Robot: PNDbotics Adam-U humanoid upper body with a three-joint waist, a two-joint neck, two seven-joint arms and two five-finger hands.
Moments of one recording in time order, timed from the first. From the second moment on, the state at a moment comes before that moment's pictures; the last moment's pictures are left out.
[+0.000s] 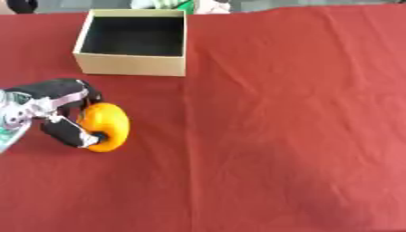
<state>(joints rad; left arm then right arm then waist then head) -0.62 0.84 -0.44 -1.72 -0.56 0.28 -0.62 -0.66 -0.54 0.07 -1.98 0.32 0.10 -0.33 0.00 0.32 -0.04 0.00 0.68</state>
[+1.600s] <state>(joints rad) -1.07 0.62 -0.30 -1.35 -0.87 0.12 -0.37 -0.67 -0.54 0.08 -1.98 0.32 0.10 -0.32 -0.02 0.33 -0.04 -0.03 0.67</state>
